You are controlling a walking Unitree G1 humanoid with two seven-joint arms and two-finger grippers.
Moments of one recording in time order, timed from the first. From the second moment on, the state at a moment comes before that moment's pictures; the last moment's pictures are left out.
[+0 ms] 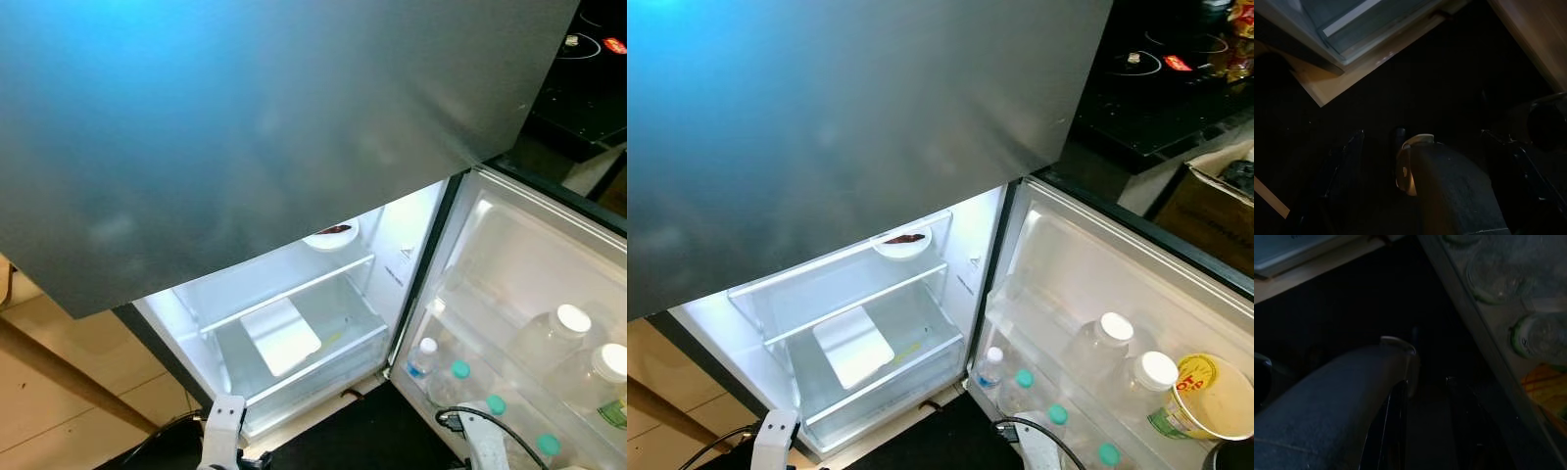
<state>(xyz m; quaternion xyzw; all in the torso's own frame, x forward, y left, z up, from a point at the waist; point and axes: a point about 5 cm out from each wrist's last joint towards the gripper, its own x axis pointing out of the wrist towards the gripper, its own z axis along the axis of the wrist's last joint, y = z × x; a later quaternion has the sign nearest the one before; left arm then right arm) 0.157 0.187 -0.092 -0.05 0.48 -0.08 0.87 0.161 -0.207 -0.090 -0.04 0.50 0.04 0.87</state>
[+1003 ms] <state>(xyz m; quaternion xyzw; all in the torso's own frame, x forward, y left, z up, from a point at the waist) 0.156 0.169 -0.094 -0.03 0.48 -0.12 0.87 0.164 -0.195 -0.091 -0.05 0.50 0.08 0.86</state>
